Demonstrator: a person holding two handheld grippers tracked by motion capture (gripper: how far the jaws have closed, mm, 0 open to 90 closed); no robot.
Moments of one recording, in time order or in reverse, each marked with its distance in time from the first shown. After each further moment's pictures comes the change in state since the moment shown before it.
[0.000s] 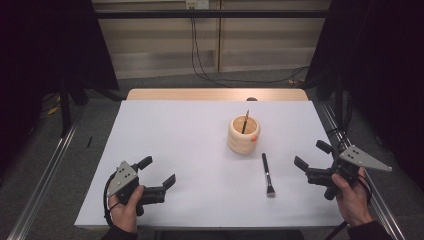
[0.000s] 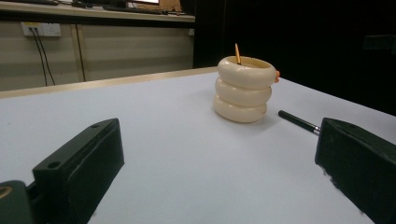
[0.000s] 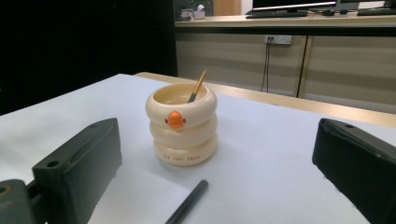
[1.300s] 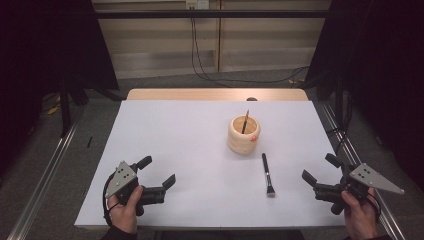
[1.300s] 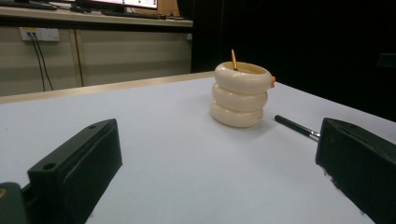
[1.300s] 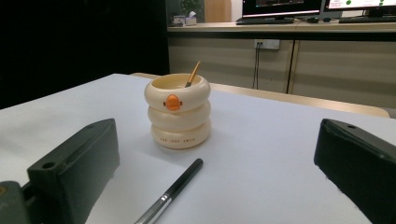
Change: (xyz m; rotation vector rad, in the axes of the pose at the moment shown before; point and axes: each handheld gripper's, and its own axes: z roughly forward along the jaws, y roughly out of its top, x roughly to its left) left arm -0.001 0.002 -0.002 -0.012 -0.015 -0.004; right arm 0.006 -0.023 -0.031 -0.031 -0.029 -0.007
